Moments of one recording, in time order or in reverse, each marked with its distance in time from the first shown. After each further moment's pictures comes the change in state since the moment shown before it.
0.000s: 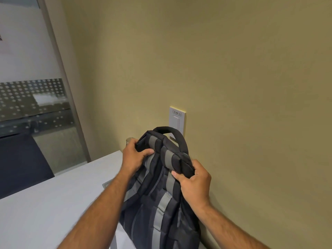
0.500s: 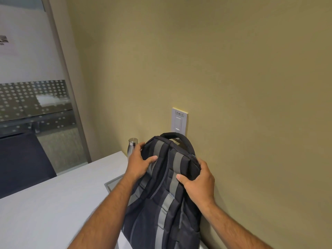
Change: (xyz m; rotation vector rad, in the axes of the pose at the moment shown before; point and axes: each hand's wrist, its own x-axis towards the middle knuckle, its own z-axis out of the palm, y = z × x) left_hand -0.021 -0.008 0.000 0.075 -0.106 0.022; right_hand -0.003 0.012 -0.011 -0.206 -0.005 0.088
